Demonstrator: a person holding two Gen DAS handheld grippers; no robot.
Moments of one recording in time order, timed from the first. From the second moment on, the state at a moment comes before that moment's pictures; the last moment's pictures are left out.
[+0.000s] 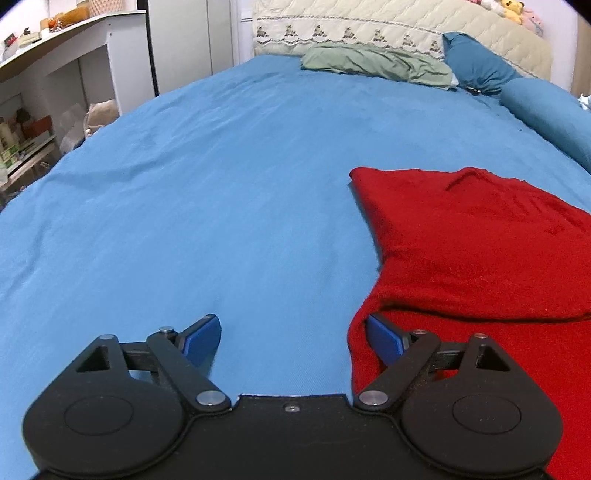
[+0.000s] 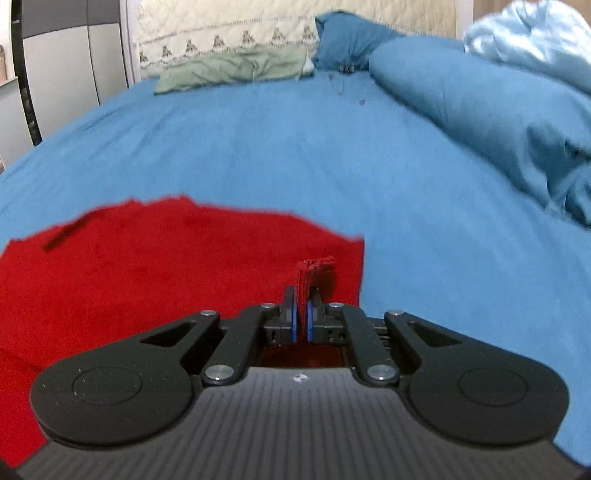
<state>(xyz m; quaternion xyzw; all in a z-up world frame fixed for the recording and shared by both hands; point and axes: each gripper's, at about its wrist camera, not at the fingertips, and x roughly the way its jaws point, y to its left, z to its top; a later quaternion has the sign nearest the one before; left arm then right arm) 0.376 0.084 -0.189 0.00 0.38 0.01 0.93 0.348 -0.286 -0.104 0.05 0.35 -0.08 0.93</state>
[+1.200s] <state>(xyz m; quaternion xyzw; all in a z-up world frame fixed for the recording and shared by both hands) 0.213 0.060 -0.037 0.02 0.34 -0.12 0.93 0.161 -0.288 0.036 0.05 0.31 0.04 0.95</state>
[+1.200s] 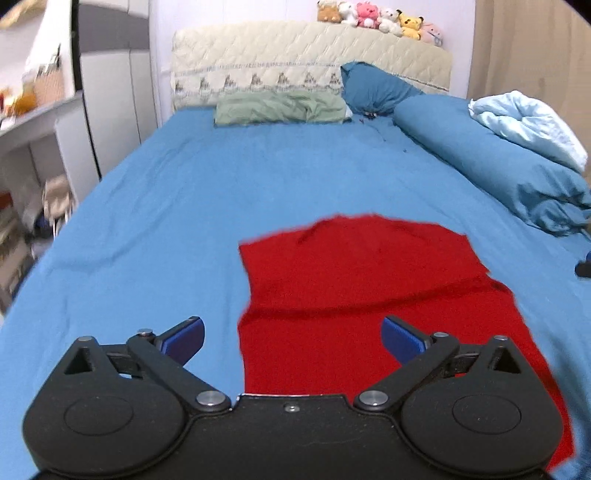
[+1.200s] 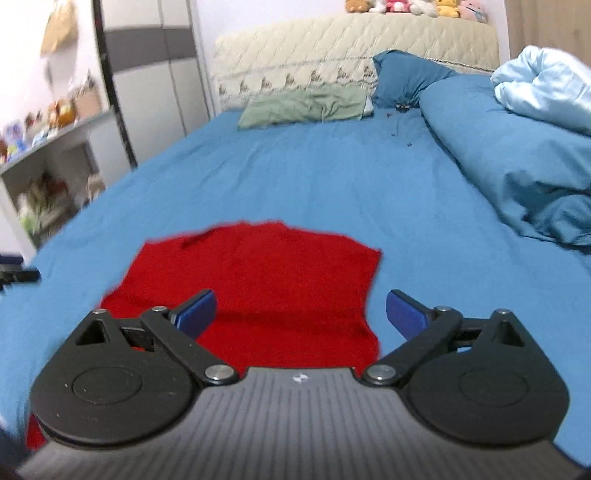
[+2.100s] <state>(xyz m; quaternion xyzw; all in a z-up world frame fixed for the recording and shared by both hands) 0.110 0.079 -0.175 0.01 0.48 -0.11 0.87 0.005 -0.246 -0.102 0.04 0.48 0.00 0.88</state>
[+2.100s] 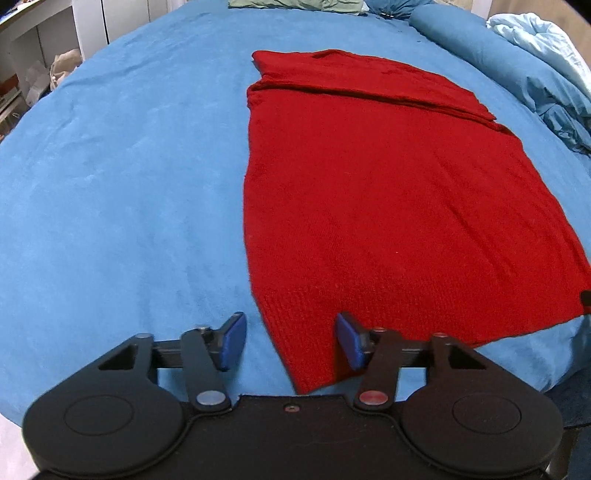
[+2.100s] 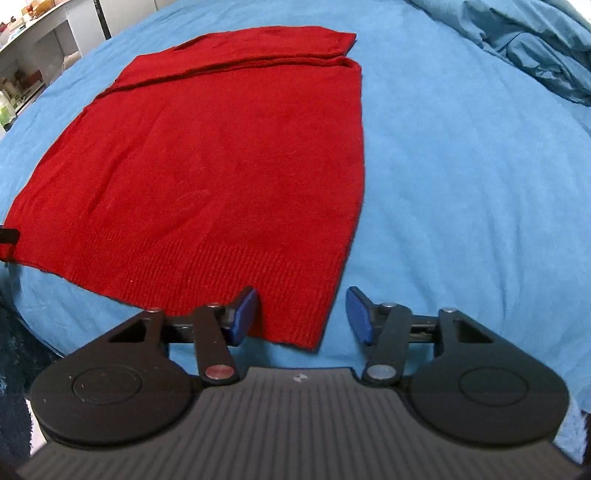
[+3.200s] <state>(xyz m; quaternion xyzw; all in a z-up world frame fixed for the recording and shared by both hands) 0.101 0.088 -0.100 -0.05 0.39 -0.13 0.91 0.006 -0.287 -0.052 0.18 0.42 0.02 0.89</state>
